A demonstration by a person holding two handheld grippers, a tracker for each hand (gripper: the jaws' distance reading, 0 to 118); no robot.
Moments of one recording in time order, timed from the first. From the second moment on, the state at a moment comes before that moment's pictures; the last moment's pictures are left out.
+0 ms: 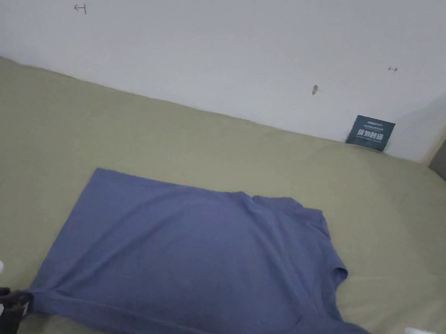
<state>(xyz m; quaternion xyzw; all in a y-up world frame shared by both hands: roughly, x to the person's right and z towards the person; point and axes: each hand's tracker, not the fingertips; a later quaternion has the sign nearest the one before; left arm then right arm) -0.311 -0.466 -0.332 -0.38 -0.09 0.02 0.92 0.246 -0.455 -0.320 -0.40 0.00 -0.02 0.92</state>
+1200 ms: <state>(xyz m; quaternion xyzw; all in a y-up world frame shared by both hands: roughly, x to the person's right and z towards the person) -0.301 -0.447 -0.361 -0.33 -0.04 0.07 0.94 0.233 -0.462 -0.362 -0.38 0.01 -0.03 0.92</state>
